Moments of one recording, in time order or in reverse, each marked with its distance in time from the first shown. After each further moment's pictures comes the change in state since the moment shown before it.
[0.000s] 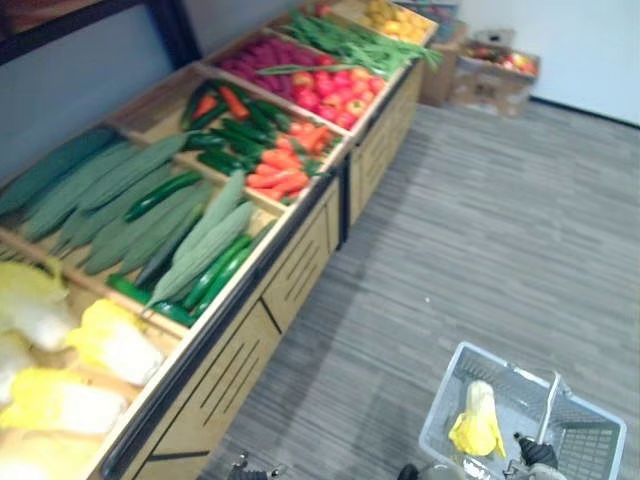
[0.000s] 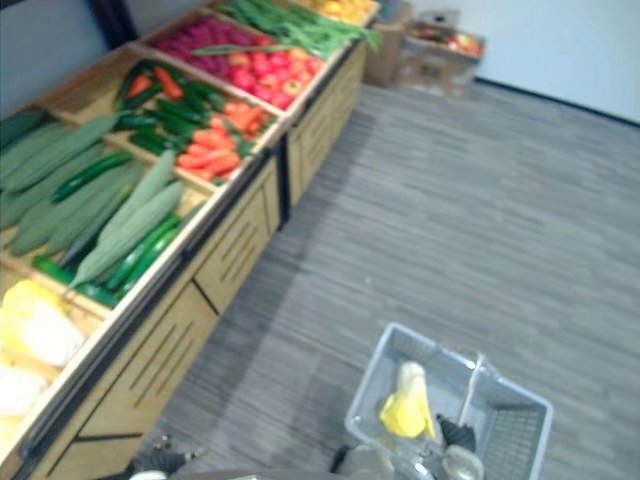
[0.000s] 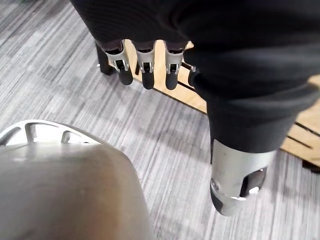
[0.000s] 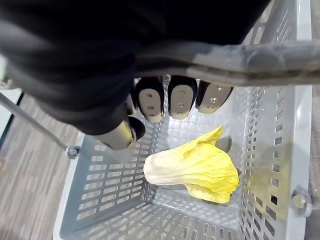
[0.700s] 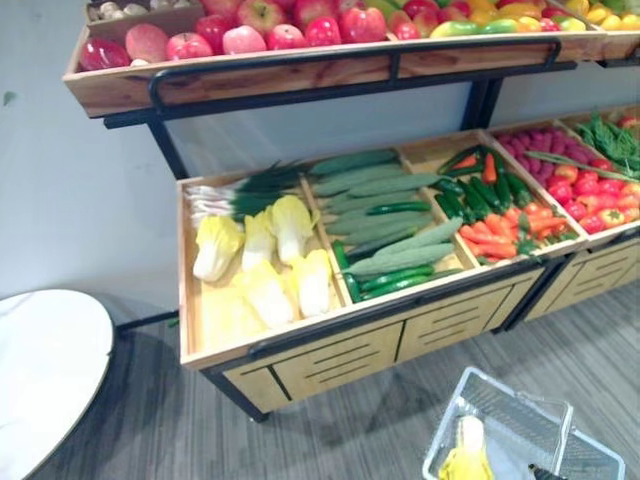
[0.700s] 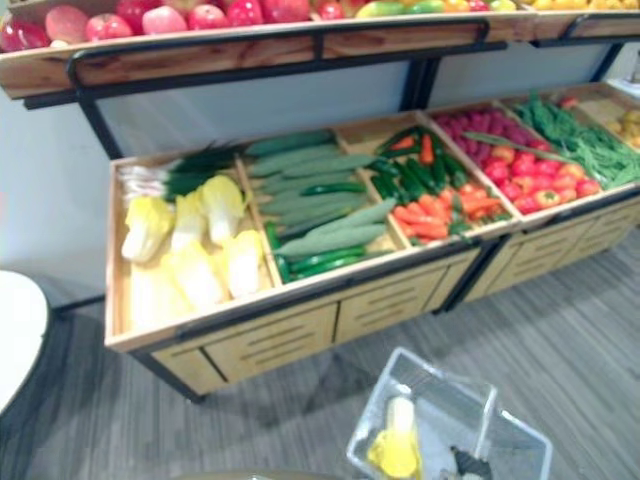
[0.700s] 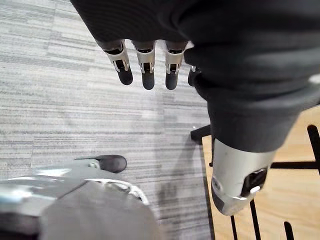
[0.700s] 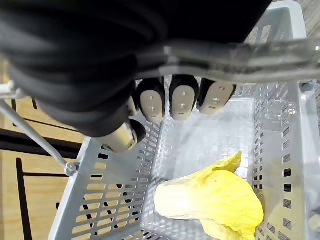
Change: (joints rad) left arm 0.074 -0.056 0.192 0.031 -0.043 0.032 0.032; right arm 0.040 -0.032 -0.123 0.042 -0.021 0.026 0.008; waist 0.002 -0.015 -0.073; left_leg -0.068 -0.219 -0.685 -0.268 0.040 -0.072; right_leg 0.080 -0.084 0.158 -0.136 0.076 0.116
